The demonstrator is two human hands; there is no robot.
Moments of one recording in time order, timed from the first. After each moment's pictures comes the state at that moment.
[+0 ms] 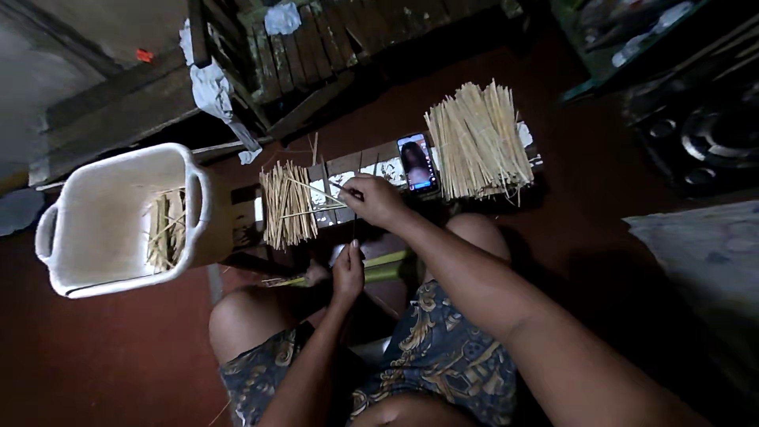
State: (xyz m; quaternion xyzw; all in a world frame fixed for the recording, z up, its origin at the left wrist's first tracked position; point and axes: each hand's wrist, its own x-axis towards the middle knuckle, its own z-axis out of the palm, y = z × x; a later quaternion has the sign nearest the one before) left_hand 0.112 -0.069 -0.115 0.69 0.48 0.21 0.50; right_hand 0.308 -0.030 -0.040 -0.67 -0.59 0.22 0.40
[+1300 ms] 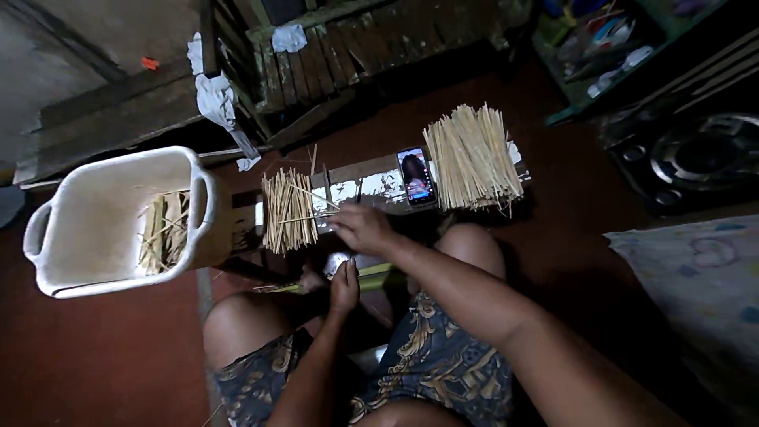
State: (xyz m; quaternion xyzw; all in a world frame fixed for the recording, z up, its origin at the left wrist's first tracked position) left_hand 0.081 -0.073 -0.170 0.72 0.50 0.18 0.45; right_hand 0.269 -0.045 -0.049 -0.61 -0.68 0.14 0.39
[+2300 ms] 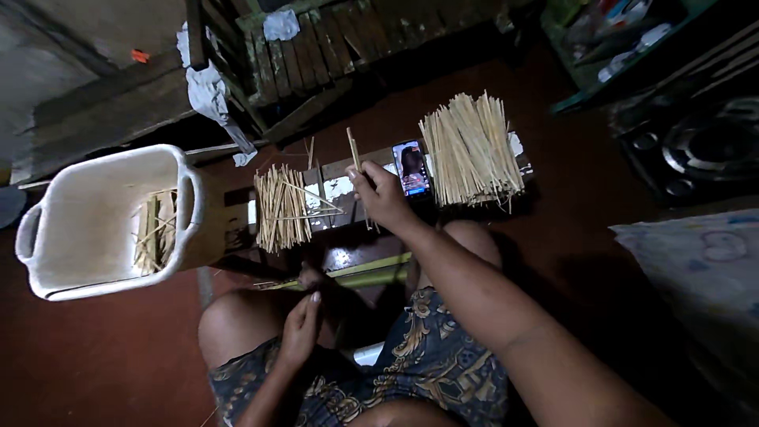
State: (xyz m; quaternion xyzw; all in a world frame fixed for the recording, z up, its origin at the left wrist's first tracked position) left_hand -0.014 -0.090 -0.079 0.69 0.49 0.12 0.52; right_hand 0.322 -0.035 -0.026 -0.62 -0.45 0.26 0.58
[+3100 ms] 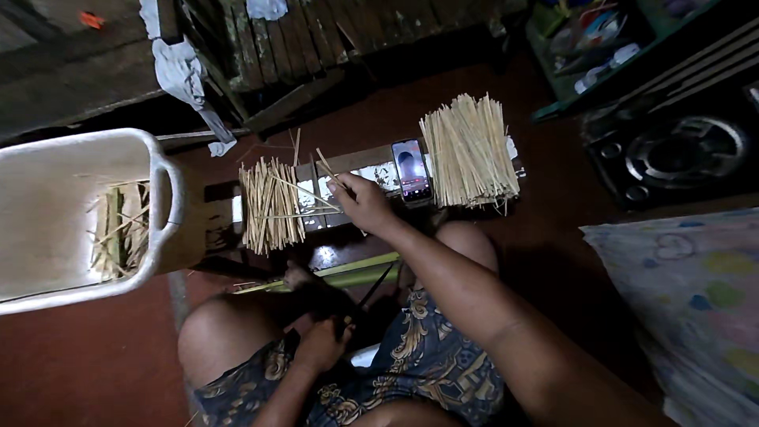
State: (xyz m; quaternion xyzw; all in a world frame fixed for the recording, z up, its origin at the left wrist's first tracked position) left_hand 0.016 -0.103 -0.096 0.75 0.43 -0.35 0.36; right_hand 0.297 -0.009 -0.049 -0.68 -0.51 0.27 0.46
